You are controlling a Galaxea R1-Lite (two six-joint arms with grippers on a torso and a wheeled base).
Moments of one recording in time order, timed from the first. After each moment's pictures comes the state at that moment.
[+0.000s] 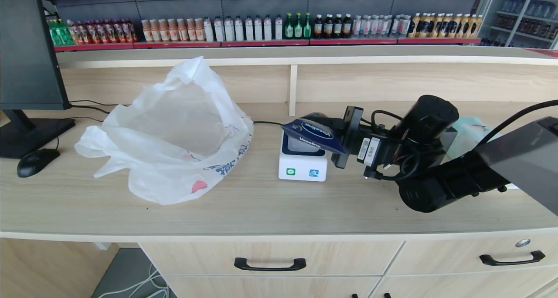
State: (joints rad) left arm 0.00 0.00 0.00 -0.01 0.00 0.02; right arm 0.39 2.15 -1.18 -1.39 1.00 -0.94
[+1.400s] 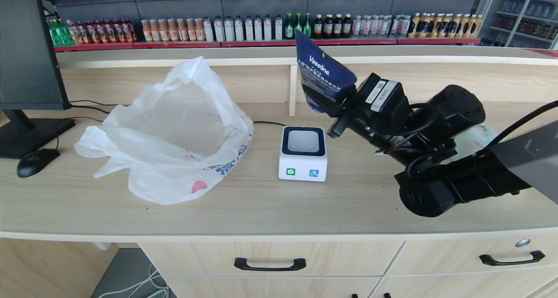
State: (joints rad) left arm 0.00 0.00 0.00 -0.01 0.00 0.02; right arm 0.47 2.08 -1.15 -1.56 0.58 -0.58
